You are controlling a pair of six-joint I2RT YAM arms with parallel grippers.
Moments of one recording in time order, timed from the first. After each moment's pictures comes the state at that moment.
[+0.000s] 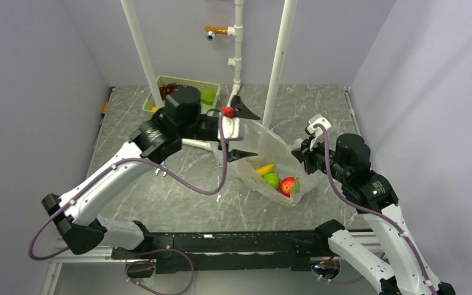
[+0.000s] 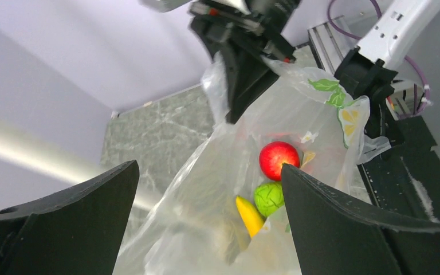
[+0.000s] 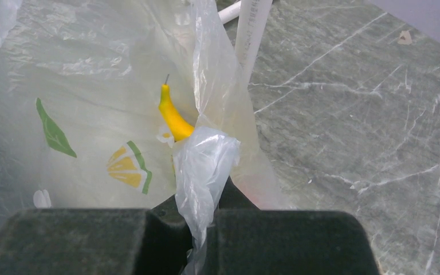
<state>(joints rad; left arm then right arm) -0.85 1.36 1.54 -0.38 0.73 0.59 0.42 0.71 1.03 -0.70 -0.22 -0.11</state>
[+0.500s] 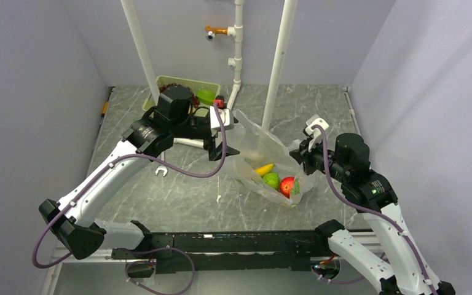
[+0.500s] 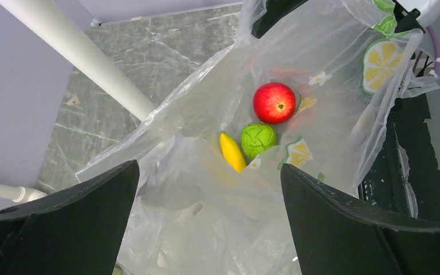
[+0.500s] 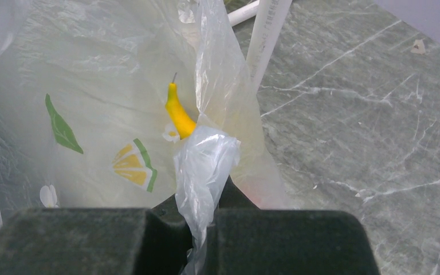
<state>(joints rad) -0.68 1.29 1.46 -0.54 0.71 0.51 0.42 0.71 1.03 -0.70 -0.26 -0.14</state>
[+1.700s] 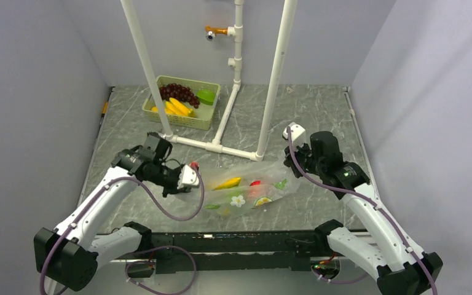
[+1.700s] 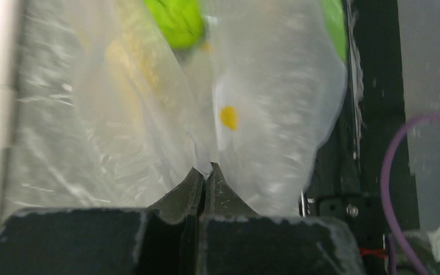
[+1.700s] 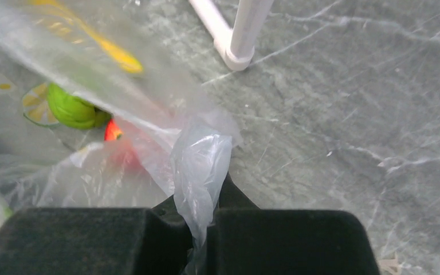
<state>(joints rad) -0.40 1.05 0.97 -1.07 0.80 1.08 0.42 0.86 0.89 -0.66 -0.21 -0.22</state>
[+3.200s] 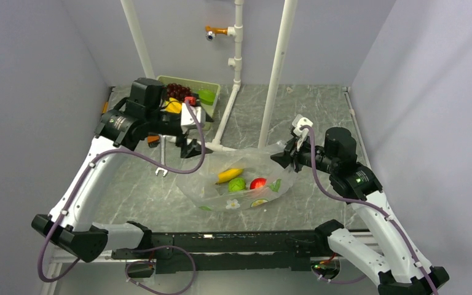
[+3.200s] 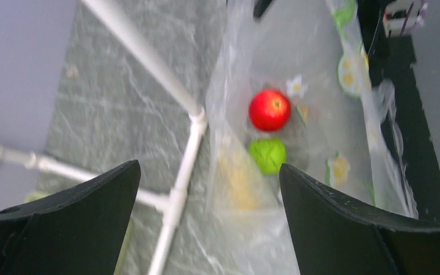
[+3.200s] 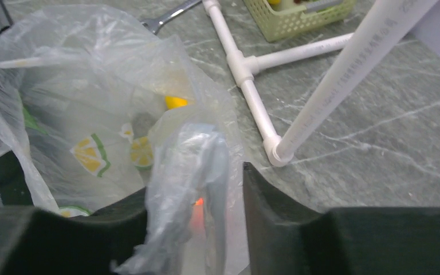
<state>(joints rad) -0.42 1.27 1.57 -0.96 0.92 0.82 0.41 0.79 0.94 -0.50 -0.52 -0.20</state>
